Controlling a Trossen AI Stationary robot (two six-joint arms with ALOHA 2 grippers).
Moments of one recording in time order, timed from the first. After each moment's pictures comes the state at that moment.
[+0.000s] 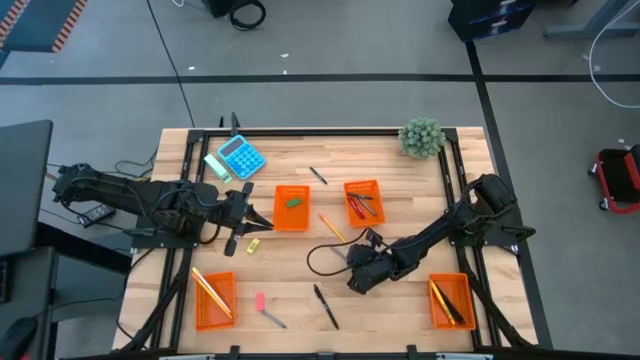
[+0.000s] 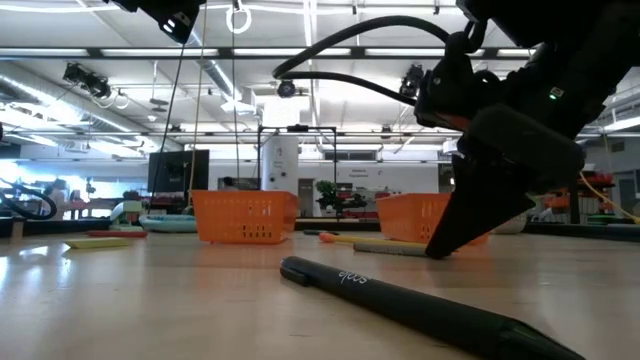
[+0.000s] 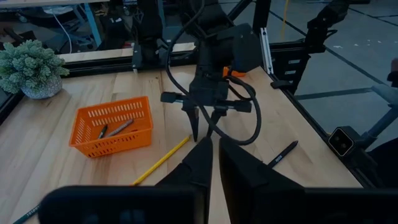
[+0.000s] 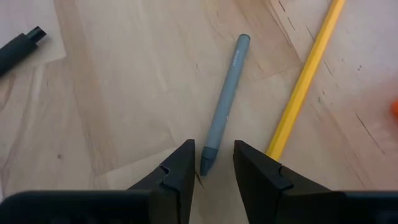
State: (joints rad) left arm -0.18 0.84 0.67 -0.13 -0.02 0.01; right arm 0.46 1.85 0.90 -0.15 0.47 0.74
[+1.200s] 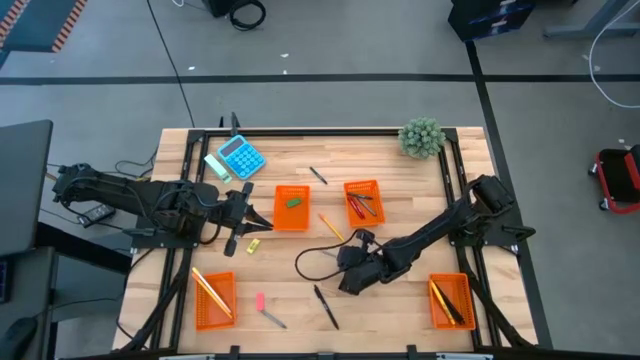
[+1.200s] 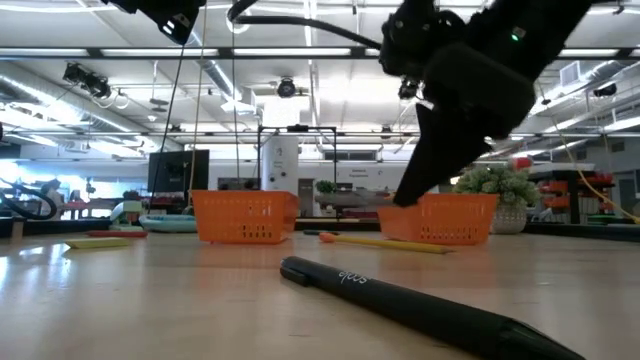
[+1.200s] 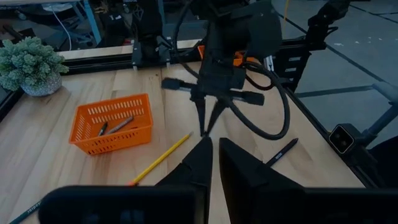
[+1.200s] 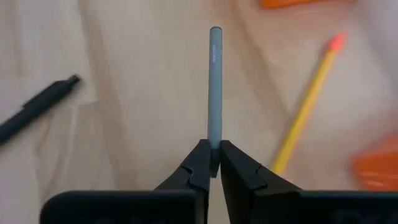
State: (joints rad) left arm -0.18 0.84 0.67 -0.14 -0.02 0.01; right arm 0.46 1.86 1.12 -0.39 0.52 0.65
